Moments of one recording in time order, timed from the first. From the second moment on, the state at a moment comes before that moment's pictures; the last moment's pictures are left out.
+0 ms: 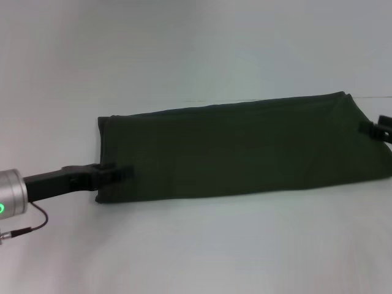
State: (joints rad) left arm -0.61 -2.09 0.38 0.60 2.21 1.38 -1.74; right arm 0.53 1.91 -0.49 -0.52 -1.92 -1.25 1.59
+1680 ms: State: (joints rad) left arm -0.58 -2.12 0.51 0.60 2.31 1.12 -1.70; right arm 0.50 1.91 -0.50 -0.52 -1.97 -1.23 1.52
